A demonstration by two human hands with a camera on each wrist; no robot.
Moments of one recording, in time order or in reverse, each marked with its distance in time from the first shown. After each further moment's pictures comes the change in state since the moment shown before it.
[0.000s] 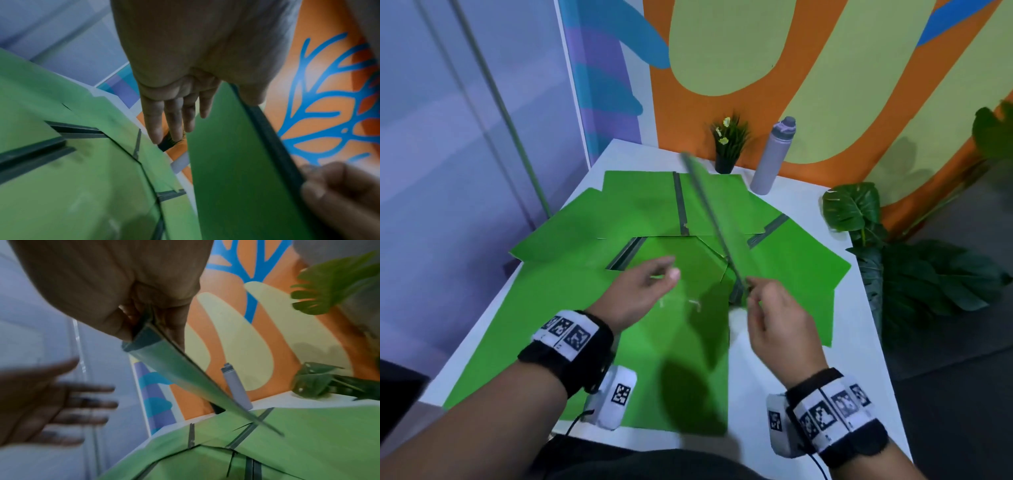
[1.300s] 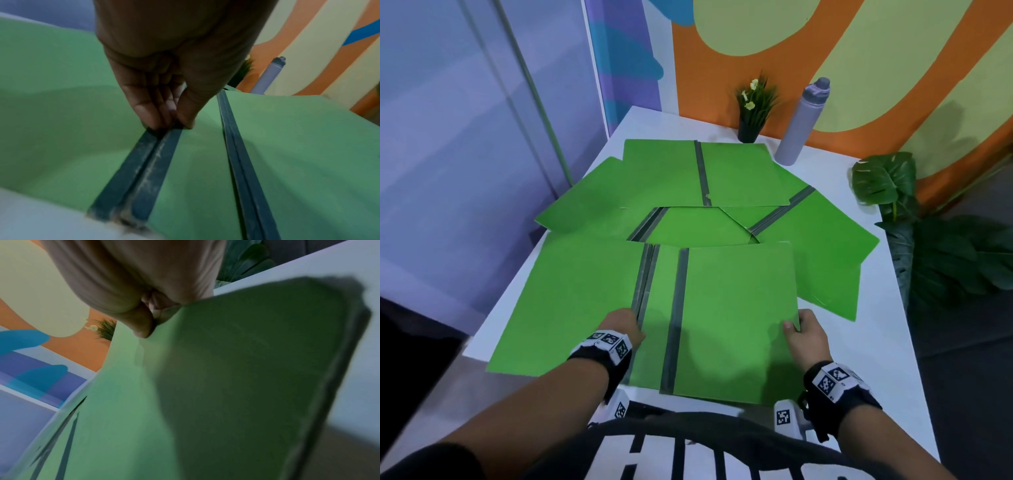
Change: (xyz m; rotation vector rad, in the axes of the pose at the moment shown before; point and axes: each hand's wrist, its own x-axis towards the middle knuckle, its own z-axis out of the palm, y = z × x) left_hand -0.007 -0.158 0.011 0.754 -0.058 -0.551; right_hand -0.072 0.076 0.083 0.341 -0.261 0.976
